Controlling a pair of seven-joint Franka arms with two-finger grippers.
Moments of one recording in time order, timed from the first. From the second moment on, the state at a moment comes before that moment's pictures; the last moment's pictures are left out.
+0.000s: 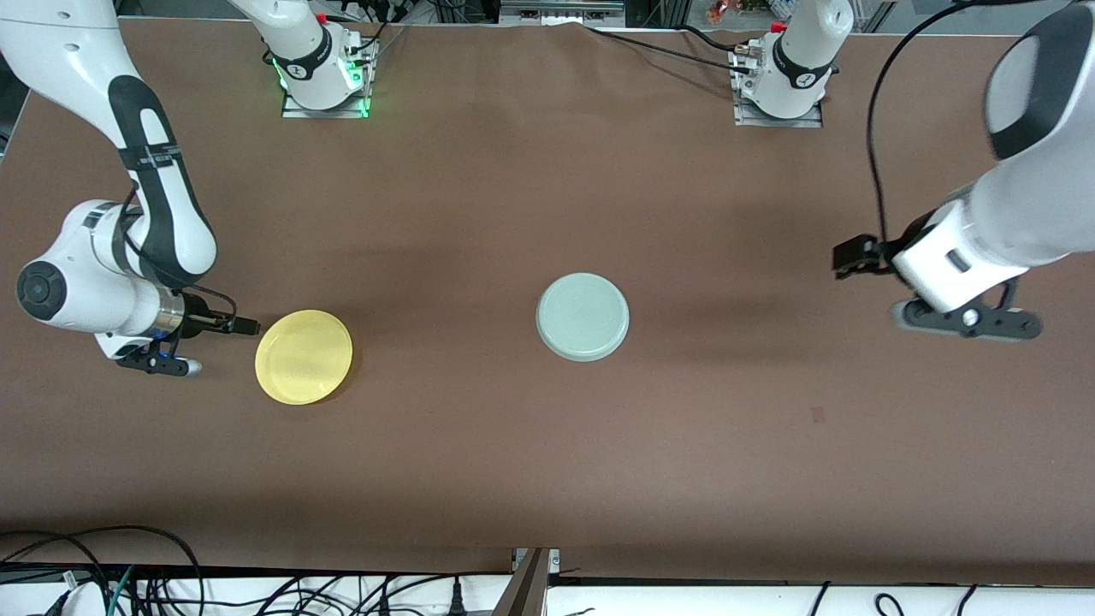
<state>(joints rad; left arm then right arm) -0.17 0.34 0.04 -1.17 -0.03 1.35 -0.04 -0.01 0.52 -0.11 -1.86 0.16 2.24 -0.03</state>
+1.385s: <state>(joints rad) -0.02 -0.02 -0.06 -1.75 0.03 1.72 -0.03 -0.01 0.60 -0.09 -1.86 0.36 2.40 -0.22</state>
